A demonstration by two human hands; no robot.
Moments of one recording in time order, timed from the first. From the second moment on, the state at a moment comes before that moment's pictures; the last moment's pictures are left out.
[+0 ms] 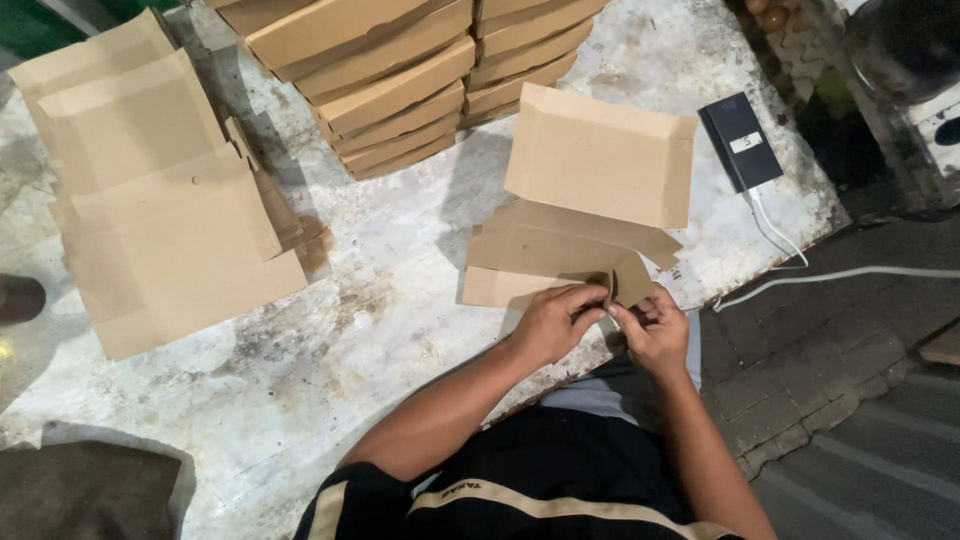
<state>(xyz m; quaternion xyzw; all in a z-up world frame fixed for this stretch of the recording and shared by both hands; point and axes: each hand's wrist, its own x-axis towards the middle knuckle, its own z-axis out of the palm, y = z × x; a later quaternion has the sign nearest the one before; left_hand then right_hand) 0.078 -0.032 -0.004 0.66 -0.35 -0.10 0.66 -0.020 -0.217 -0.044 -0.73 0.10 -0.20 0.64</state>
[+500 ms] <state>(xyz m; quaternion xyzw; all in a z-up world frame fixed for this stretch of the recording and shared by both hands) 0.079 -0.031 -0.011 0.66 -0.36 -0.12 0.65 -0.010 -0.214 -0.017 -0.78 0.02 -0.19 0.59</state>
